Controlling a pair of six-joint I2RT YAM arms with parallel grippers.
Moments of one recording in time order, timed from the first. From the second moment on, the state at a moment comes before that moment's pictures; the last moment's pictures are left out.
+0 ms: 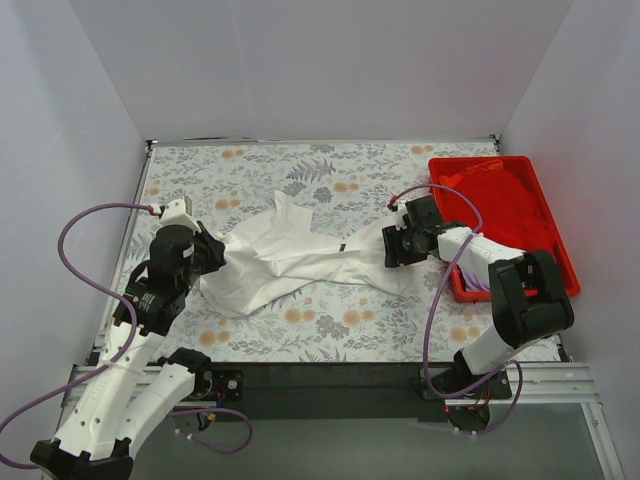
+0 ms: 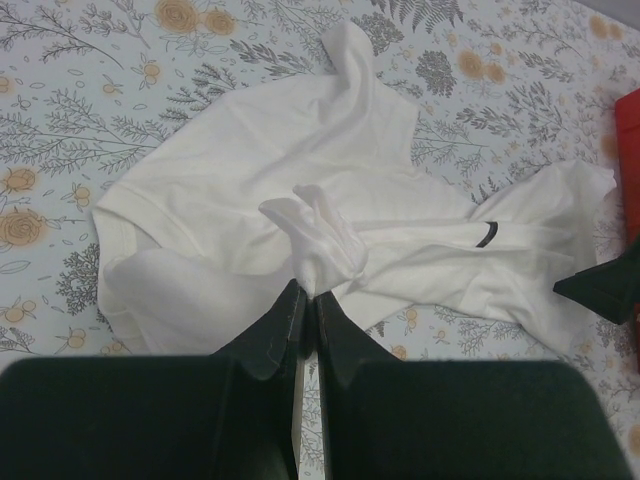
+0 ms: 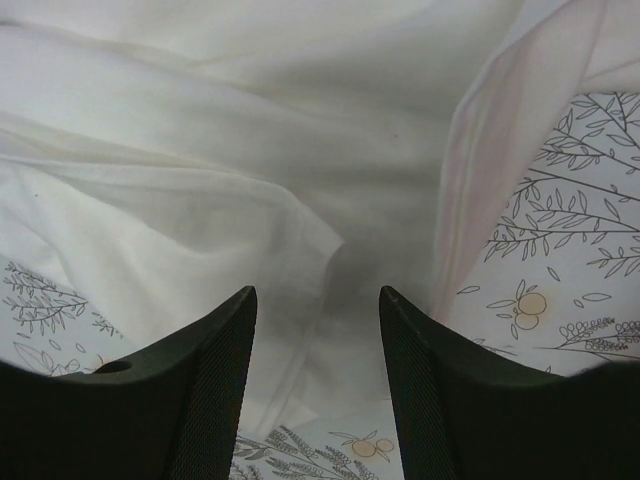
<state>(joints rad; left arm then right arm) -0.34 0.70 0.86 -0.63 -0.21 -0.52 0.35 1.55 0.86 -0.34 -0.18 0.07</state>
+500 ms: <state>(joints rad) -0.34 0.72 0.86 -0.64 -0.21 -0.52 0.34 1.64 0.91 -0.30 -0.25 0.03</state>
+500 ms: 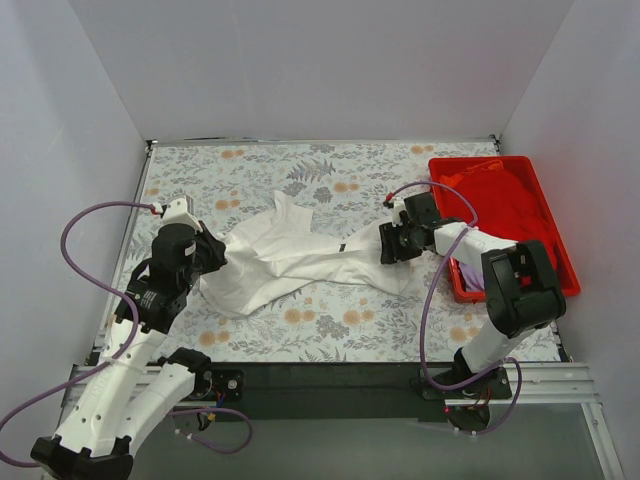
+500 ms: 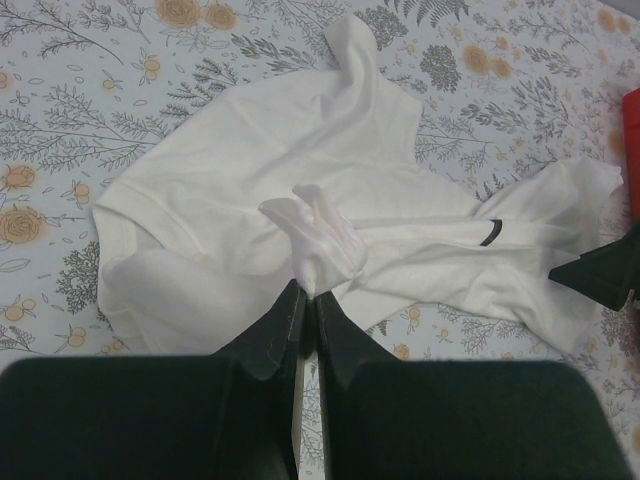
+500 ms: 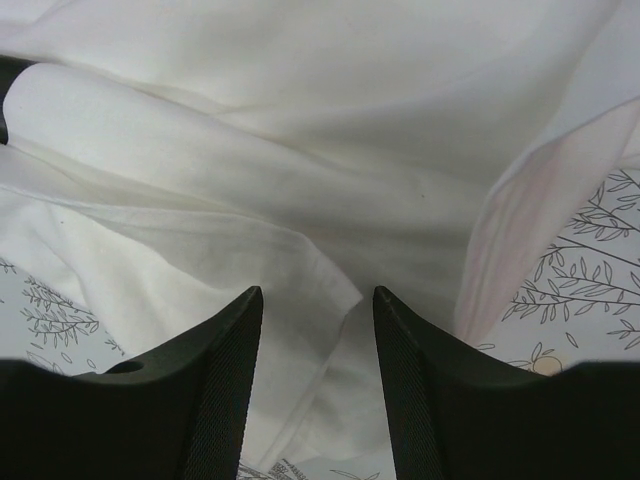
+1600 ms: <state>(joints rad) -0.19 1.38 1.32 -0.45 -0.29 -0.39 0.32 1.67 1.55 -0.47 -0.11 -0.04</state>
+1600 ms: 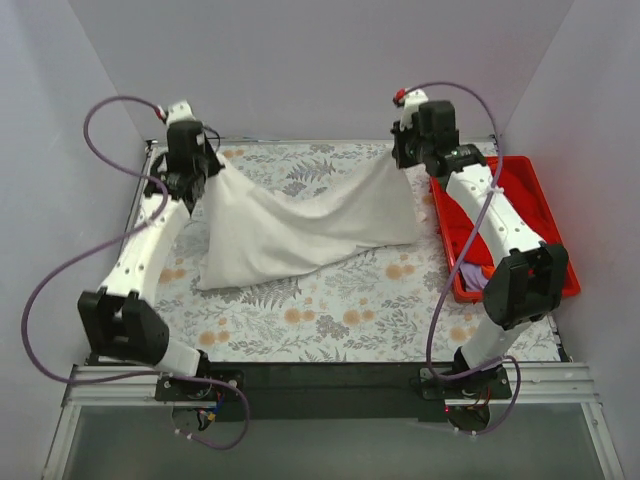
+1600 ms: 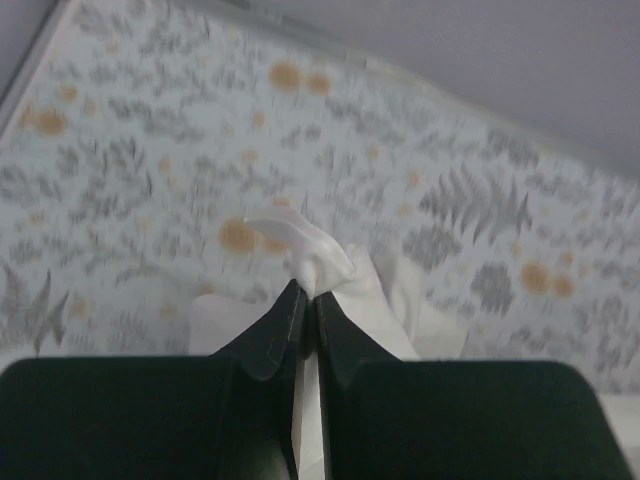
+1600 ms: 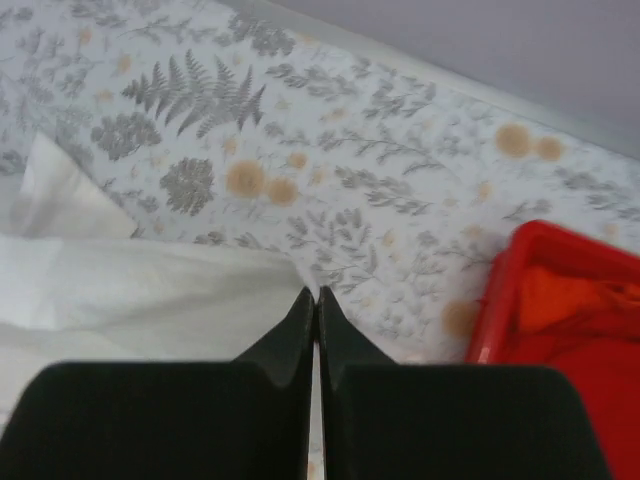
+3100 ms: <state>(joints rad) -0.14 0.27 0.82 -0.78 -0.29 -0.96 0.25 0.68 0.47 -0.47 -0.40 0.31</state>
